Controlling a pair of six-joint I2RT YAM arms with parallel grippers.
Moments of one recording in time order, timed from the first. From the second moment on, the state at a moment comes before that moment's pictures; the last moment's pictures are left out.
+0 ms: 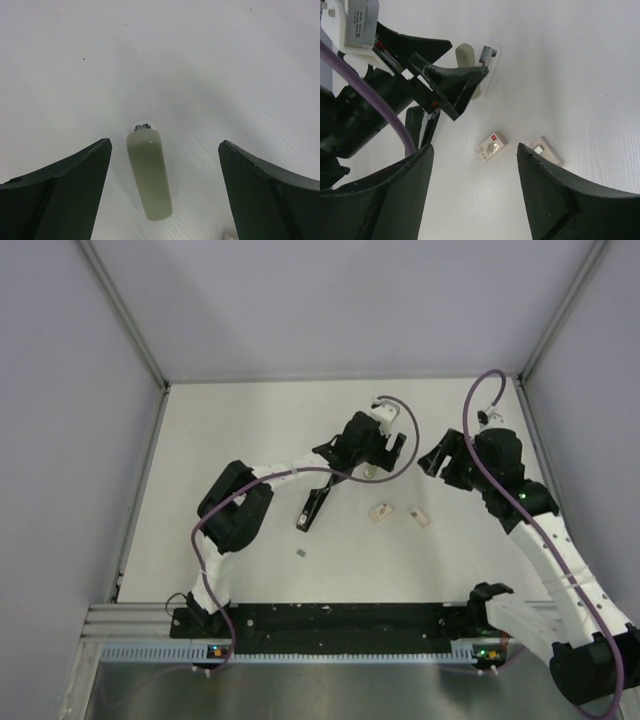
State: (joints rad) left arm -0.79 2.04 1.47 0.15 -0.05 -0.12; right arm 0.27 0.94 0.93 -0.52 -0.06 0.59
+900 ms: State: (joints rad) left arm -0.82 2.12 1.49 0.14 -0.24 -0.06; right arm 0.27 0.92 0.86 -0.51 -0.12 0.61
